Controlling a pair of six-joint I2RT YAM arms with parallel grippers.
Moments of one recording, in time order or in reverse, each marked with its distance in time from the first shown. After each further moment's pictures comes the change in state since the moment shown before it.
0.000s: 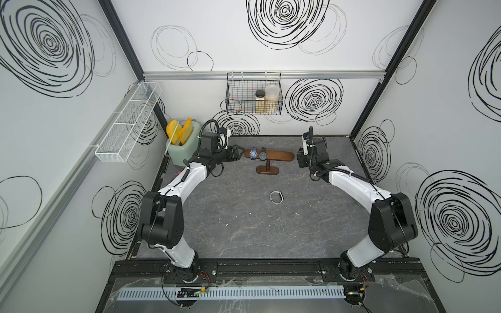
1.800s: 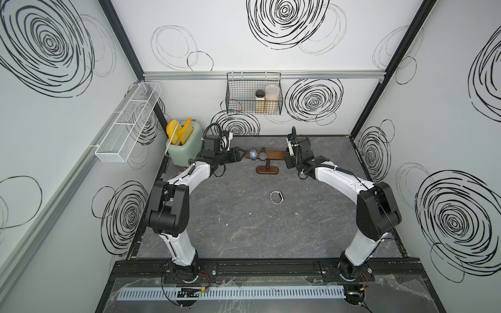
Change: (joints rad) left arm -0.004 0.121 0.012 0.093 0.064 -0.030; right arm 0.118 0.142 0.125 -0.044 0.016 -0.013
